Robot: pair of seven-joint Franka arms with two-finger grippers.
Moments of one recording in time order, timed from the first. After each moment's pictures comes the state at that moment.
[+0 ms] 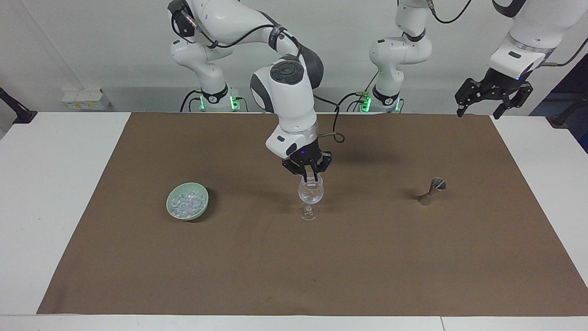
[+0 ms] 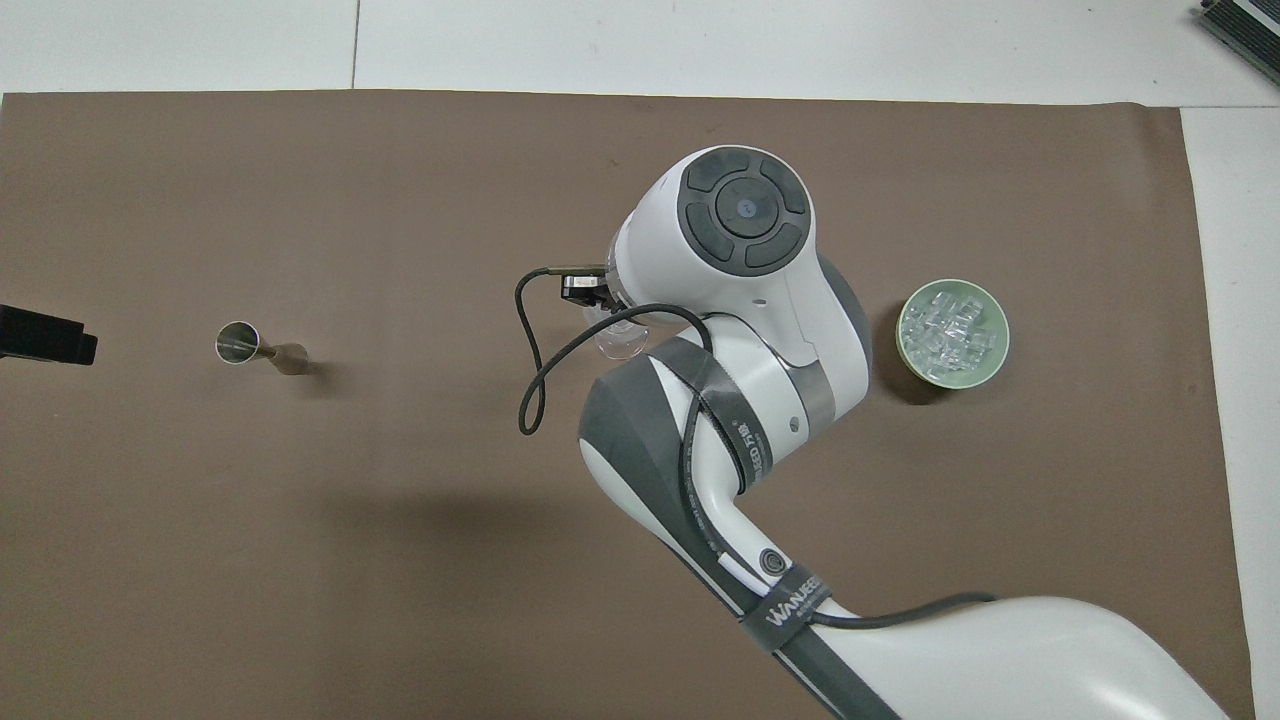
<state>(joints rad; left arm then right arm) 0.03 -0.07 -0.05 -1.57 0.00 1.52 0.14 0.41 0.45 0.18 -1.38 0.02 2.02 0.60</state>
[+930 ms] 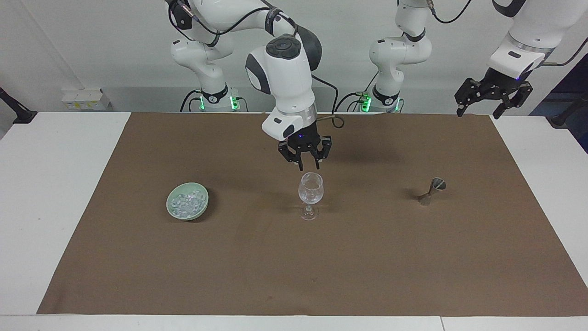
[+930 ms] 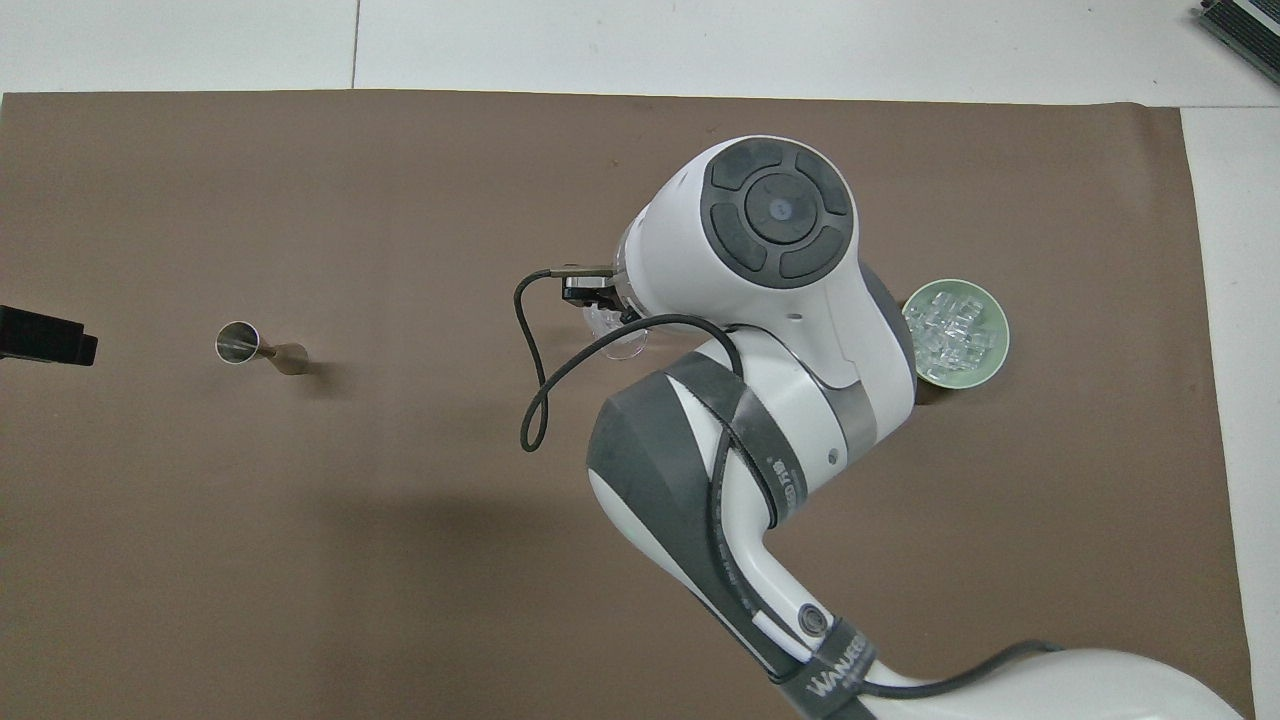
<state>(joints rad) 0.03 -0.07 -0.05 -1.57 0.00 1.52 0.14 0.41 0.36 0.17 -1.37 0.02 1.94 0.60</state>
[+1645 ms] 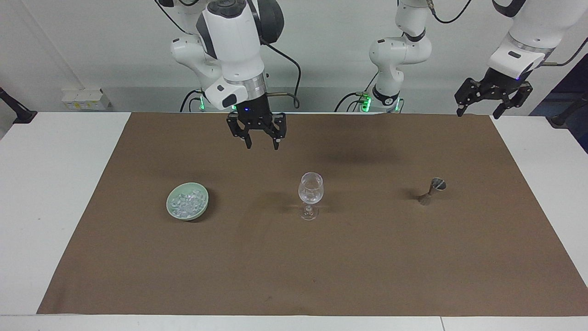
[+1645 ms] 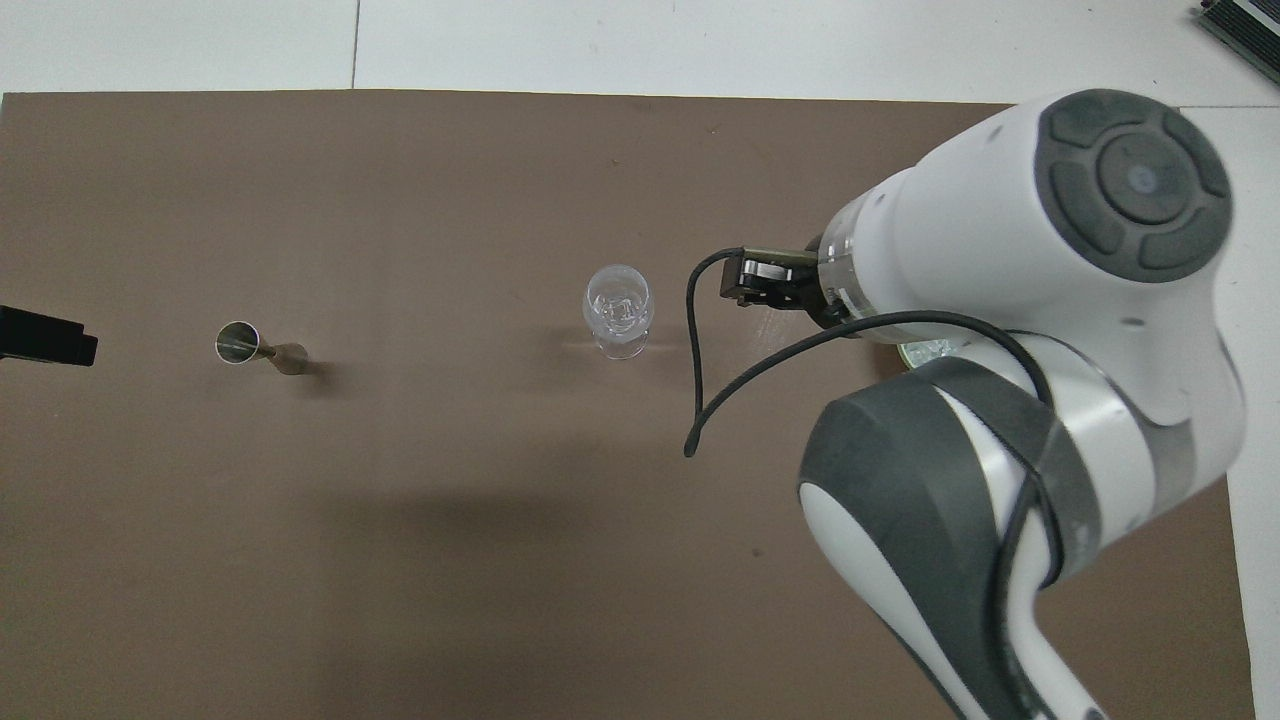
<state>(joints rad) 0.03 -0.07 -0.05 -1.57 0.00 1.52 0.14 0.24 0.12 0.16 -1.52 0.02 1.77 0.60</state>
